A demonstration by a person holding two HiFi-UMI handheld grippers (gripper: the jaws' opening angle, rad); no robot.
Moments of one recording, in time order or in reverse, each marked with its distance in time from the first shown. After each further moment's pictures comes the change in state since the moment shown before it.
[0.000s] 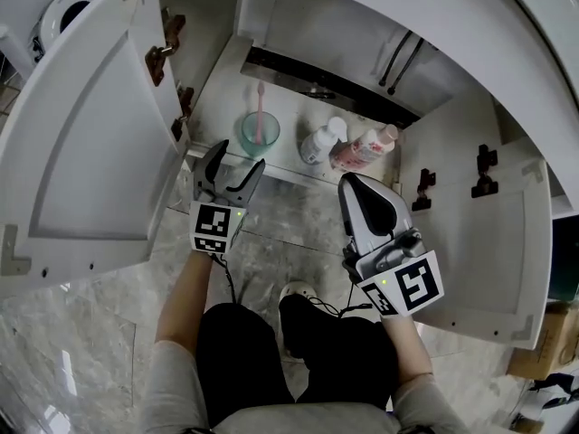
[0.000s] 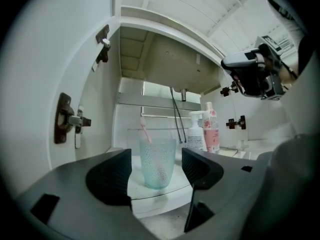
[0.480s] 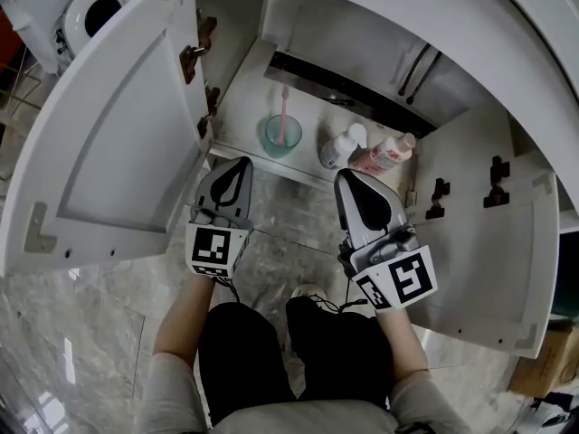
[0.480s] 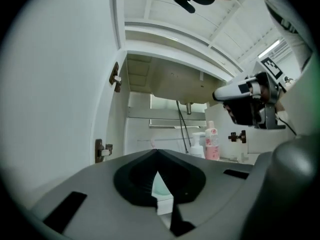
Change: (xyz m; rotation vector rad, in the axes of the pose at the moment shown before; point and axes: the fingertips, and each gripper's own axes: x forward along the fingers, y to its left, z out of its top) left arm -0.060 0.014 0.052 -0.008 -0.061 0.091; right arm 0.028 0.020 -0.004 0.038 -0.023 0.044
